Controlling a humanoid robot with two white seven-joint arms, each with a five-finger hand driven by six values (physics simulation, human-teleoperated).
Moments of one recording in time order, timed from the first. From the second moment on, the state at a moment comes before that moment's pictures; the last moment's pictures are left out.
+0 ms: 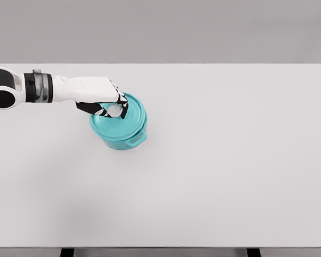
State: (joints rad) left arm -1.01 0.74 -1.07 -1.33 -0.17 -0.61 -0.50; right arm 0.00 0.00 0.12 0.11 0.07 -0.28 0.38
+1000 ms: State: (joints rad) left arm -1.04 0.72 -1.08 -1.30 -0.18 -0.61 -0.56; right arm 0.00 0.00 0.12 0.11 0.07 -0.28 0.38
